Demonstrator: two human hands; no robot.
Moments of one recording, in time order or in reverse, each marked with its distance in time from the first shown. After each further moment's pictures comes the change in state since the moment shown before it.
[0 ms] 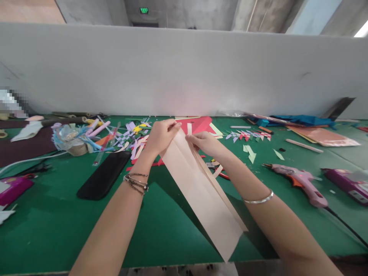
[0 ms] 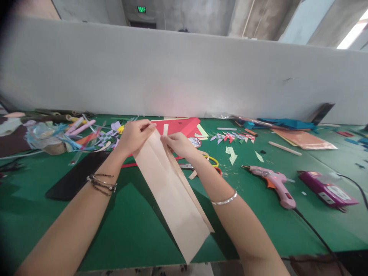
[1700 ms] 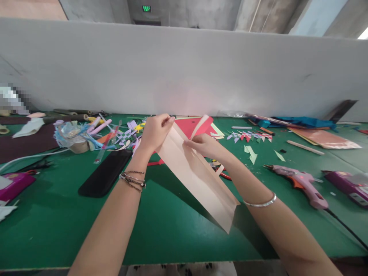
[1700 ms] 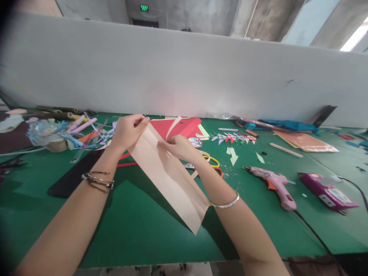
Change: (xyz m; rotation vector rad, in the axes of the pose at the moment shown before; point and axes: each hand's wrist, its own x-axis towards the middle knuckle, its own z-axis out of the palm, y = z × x) left_hand 0.002 -0.008 -0.014 0.084 0.110 -0.038; right_hand -0.008 -0.005 -0.002 -0.323 -0.020 -0.039
